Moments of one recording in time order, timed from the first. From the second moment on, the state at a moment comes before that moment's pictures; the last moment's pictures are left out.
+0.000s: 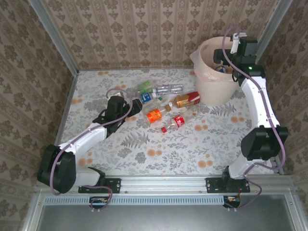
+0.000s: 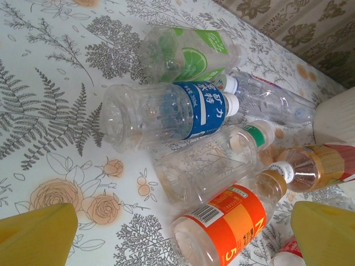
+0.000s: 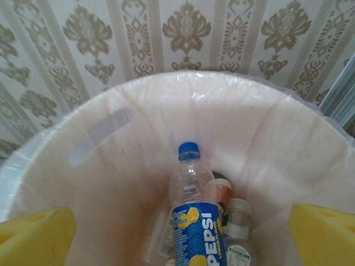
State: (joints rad) left arm -0.48 1.31 0.77 -0.06 -0.05 -0.72; right arm -0.06 1.63 1.74 -0.50 0.03 0.01
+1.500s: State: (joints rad) left arm -0.39 2.02 1.43 -0.45 -0.07 0.52; right arm 0.09 1.11 1.22 -0.31 -0.11 0.24
